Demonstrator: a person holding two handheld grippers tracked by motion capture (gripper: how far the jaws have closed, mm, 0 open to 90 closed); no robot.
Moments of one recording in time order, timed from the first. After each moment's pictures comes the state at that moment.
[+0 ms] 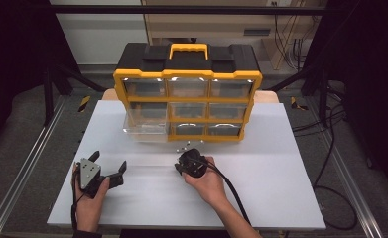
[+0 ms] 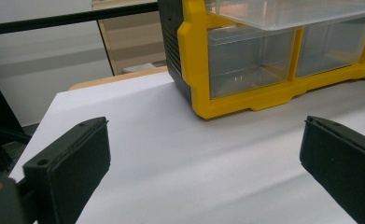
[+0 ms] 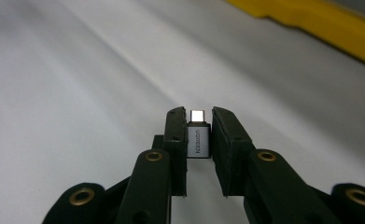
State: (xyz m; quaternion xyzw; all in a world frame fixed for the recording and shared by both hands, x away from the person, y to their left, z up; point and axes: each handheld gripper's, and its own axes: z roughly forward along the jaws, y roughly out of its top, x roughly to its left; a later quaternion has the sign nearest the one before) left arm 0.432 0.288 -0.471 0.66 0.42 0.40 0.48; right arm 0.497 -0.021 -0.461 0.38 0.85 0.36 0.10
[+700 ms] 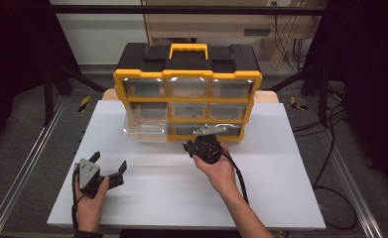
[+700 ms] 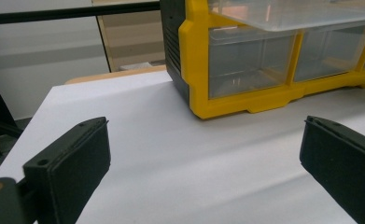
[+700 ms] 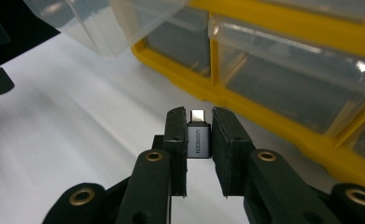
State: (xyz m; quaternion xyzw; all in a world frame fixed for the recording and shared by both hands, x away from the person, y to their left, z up) left arm 0.431 0.289 -0.472 0.65 0.43 0.39 0.50; right arm 0.508 -0.059 -0.410 0.40 0.79 0.45 0.14
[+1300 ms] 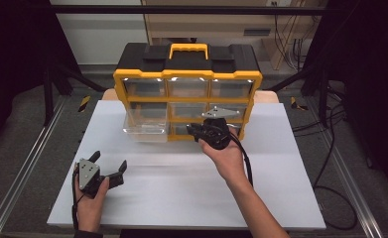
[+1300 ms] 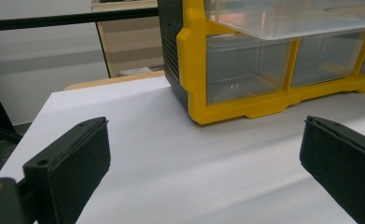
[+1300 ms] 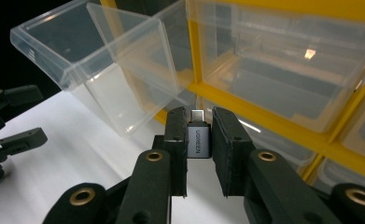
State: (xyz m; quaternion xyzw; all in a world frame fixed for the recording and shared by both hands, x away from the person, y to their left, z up) left arm 0.432 0.289 -0.472 0.64 0.43 0.39 0.50; right arm 0.514 -0.076 -0.352 0.38 0.76 0.50 0.16
